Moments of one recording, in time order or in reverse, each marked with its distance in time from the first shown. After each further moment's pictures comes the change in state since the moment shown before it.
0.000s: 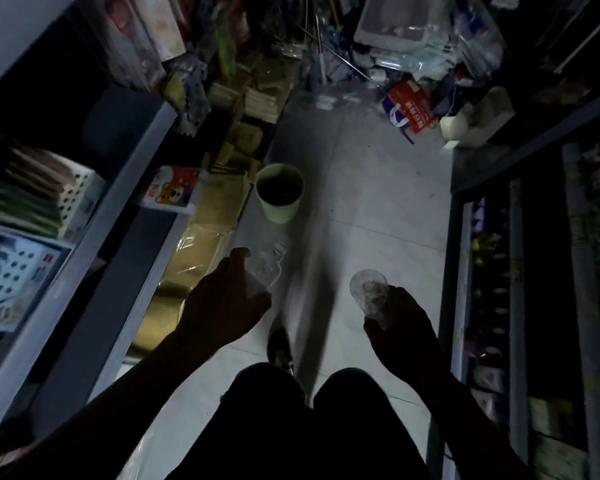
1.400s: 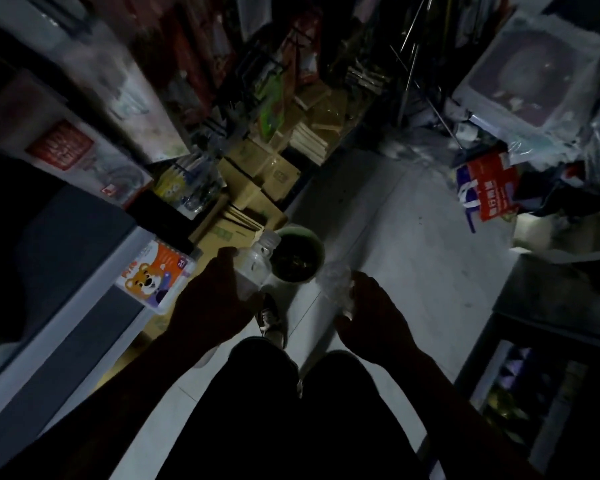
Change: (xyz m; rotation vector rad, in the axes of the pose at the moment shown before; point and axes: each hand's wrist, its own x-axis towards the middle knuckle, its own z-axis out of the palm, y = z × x) left_hand 0.440 0.008 -0.069 -0.083 0.054 -0.497; right_hand 0.561 -0.043 0.024 -0.070 -0.591 -0.147
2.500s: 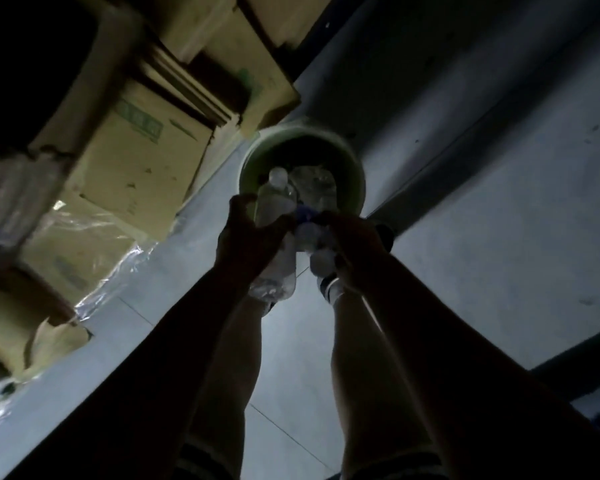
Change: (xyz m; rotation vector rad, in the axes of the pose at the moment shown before) left_hand 0.310 -0.087 0.412 -0.481 -0.161 -0.726; right_hand 0.407 0.205 0.282 1.011 -0.460 0.883
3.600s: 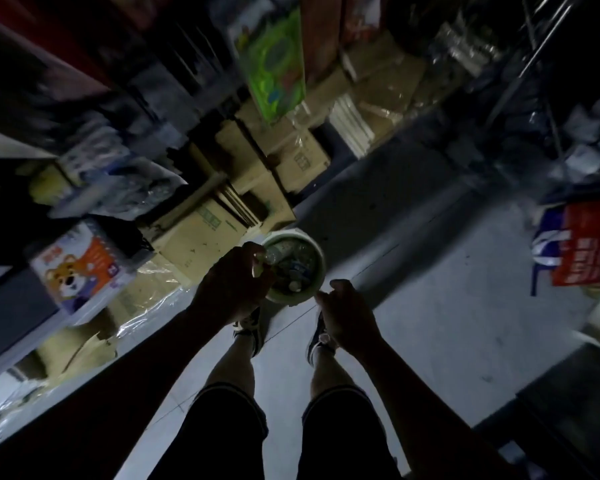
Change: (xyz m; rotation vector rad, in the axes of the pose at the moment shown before) left_hand -0.231 0.132 -0.166 0.352 0.086 0.443; right_hand -0.308 -0.063 -0.040 -0.903 0.154 -0.497
